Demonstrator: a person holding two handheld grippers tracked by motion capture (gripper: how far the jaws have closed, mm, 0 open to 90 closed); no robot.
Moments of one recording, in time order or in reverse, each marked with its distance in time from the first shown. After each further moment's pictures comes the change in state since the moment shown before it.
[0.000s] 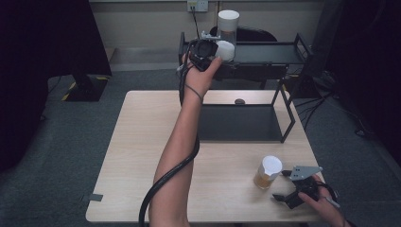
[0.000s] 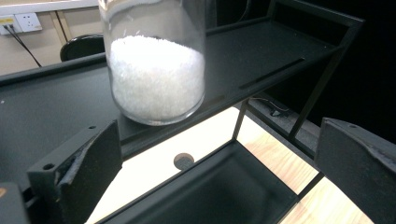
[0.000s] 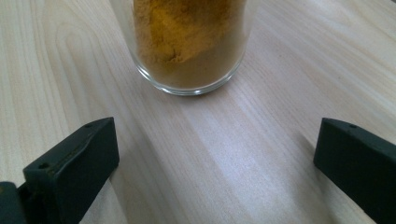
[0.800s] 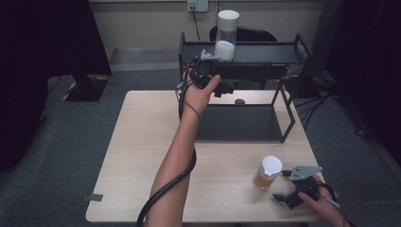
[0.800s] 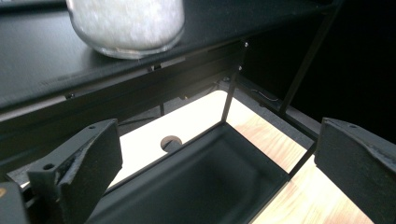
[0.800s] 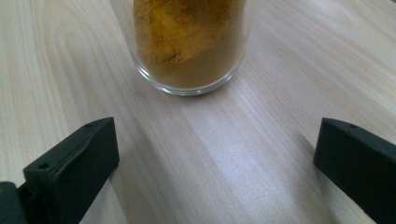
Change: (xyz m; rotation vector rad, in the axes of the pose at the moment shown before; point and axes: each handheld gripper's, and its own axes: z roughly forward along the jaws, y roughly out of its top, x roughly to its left) left arm 0.004 -0.042 0.009 0.020 -0.053 0.001; right arm 0.000 0.000 0.000 -0.002 0.000 0.000
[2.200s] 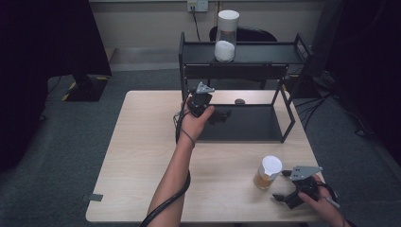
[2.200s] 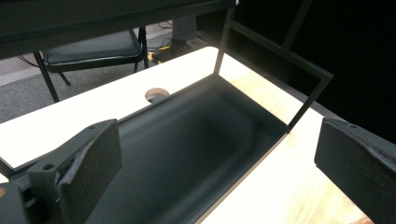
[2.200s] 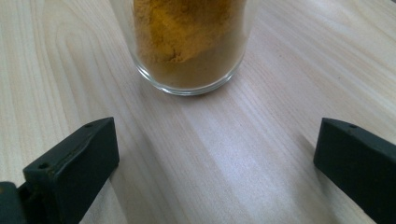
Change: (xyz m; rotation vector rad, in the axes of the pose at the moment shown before) left arm 0.015 -0.078 0.019 0.064 -0.058 -0.019; right arm 0.000 0.000 0.000 -0.001 -0.001 0.000
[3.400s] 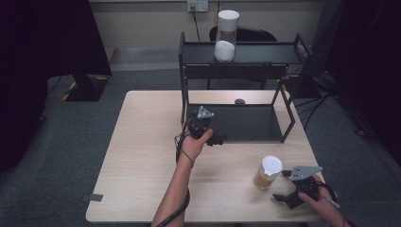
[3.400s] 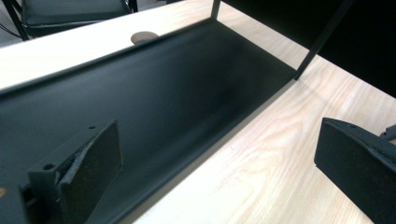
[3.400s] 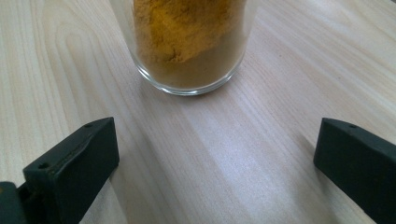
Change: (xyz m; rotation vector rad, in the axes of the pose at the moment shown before) left arm -0.001 -0.069 0.022 0.077 -0.014 0.002; right arm 0.000 0.000 0.000 0.002 0.000 0.000
